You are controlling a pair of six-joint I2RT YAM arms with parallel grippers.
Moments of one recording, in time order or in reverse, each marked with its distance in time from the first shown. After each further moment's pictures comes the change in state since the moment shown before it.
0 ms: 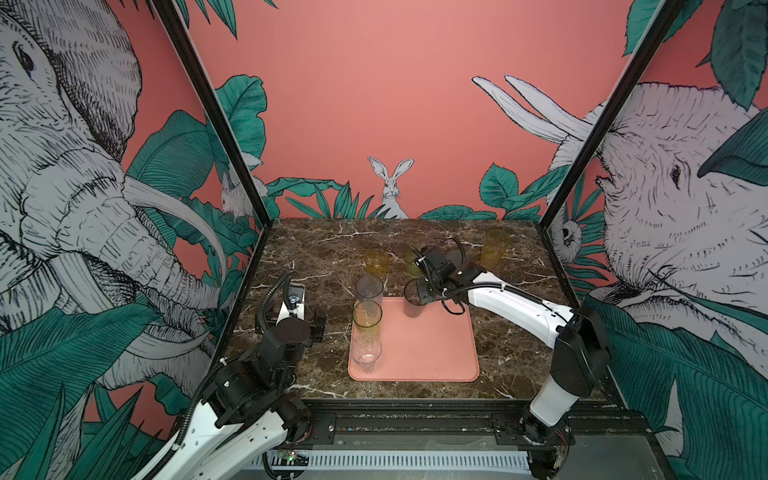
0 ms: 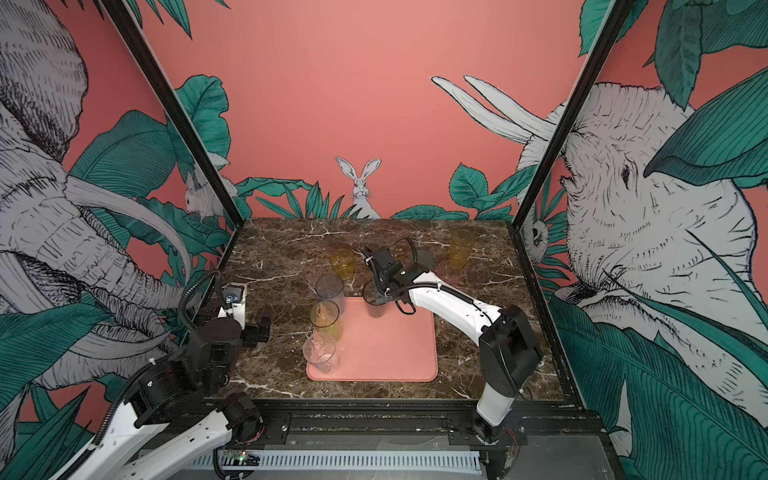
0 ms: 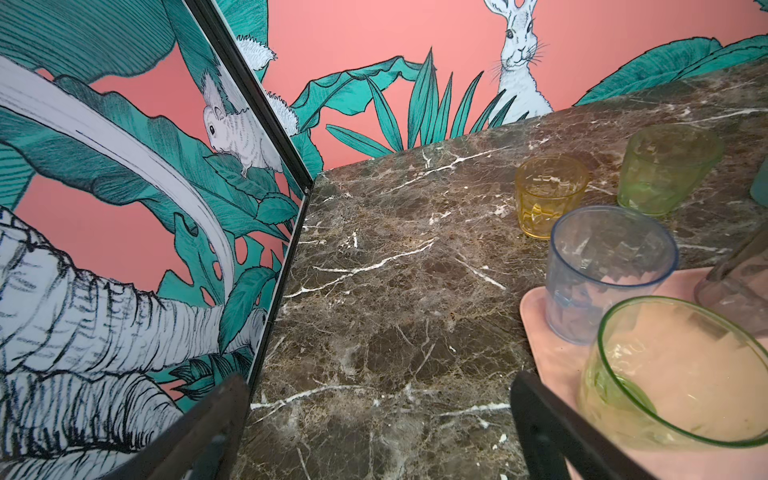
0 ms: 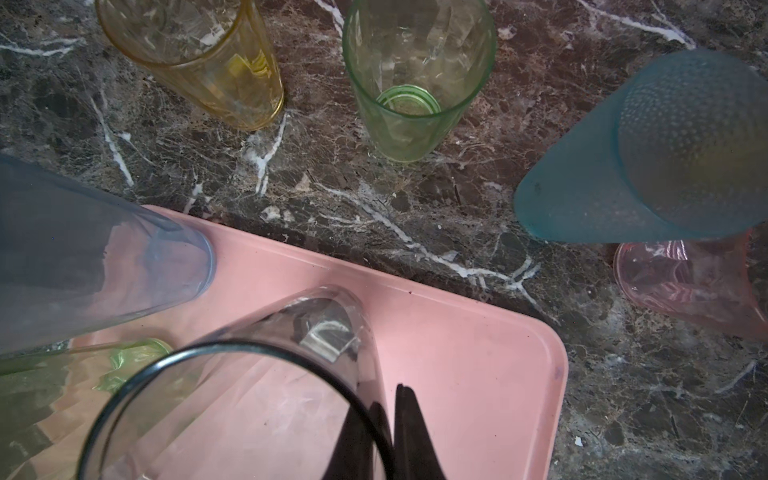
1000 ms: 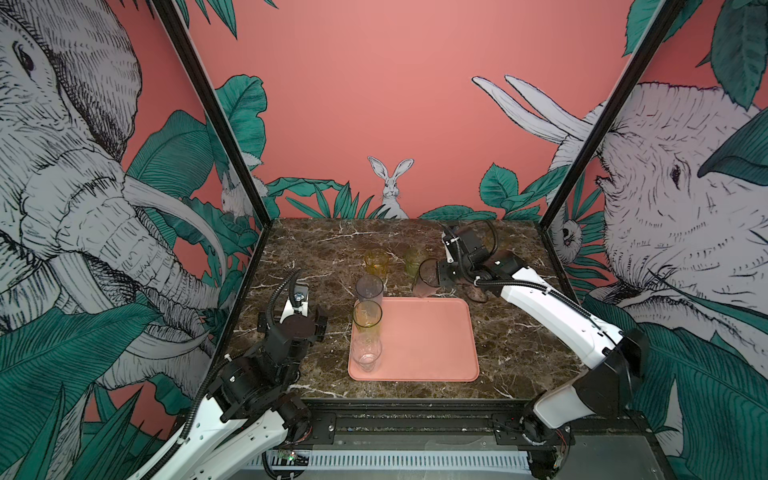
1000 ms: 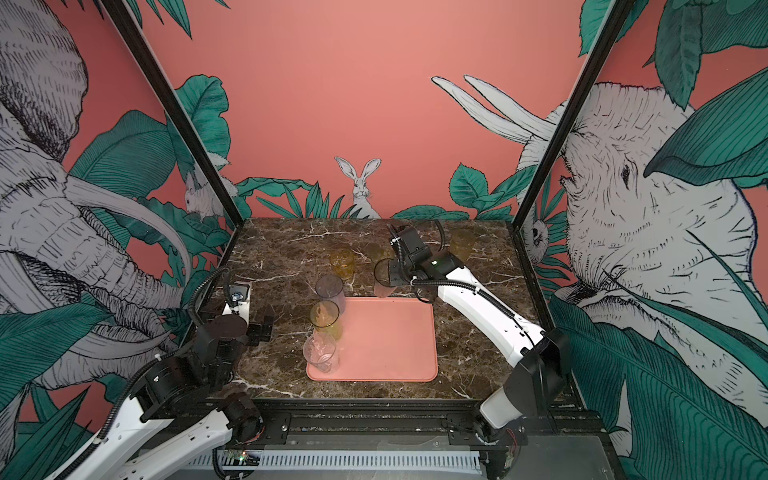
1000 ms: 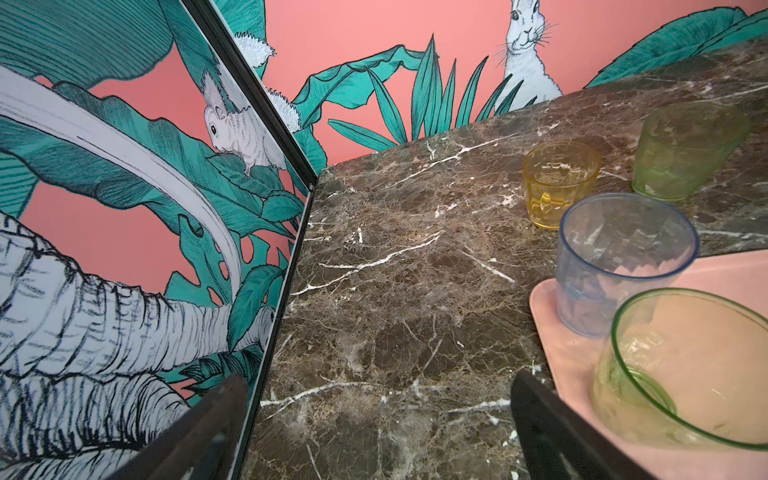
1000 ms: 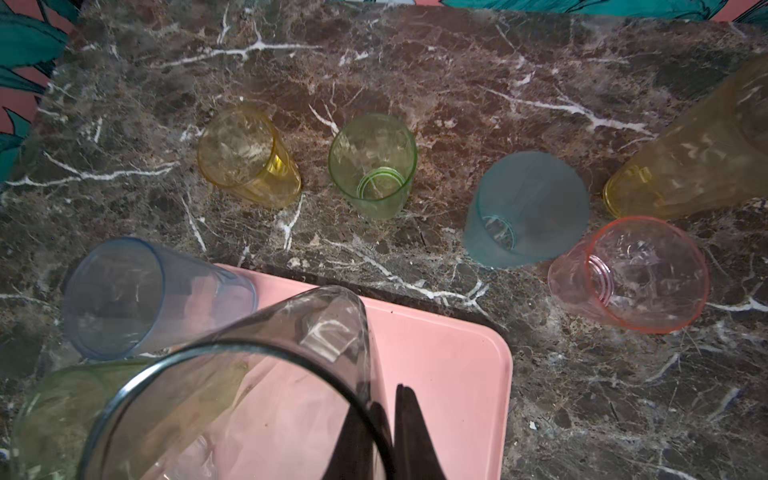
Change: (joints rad) left arm 0.000 0.031 0.000 0.000 -0.013 0.013; right arm -0.090 -0.177 0.047 -0.070 -0.056 -0.005
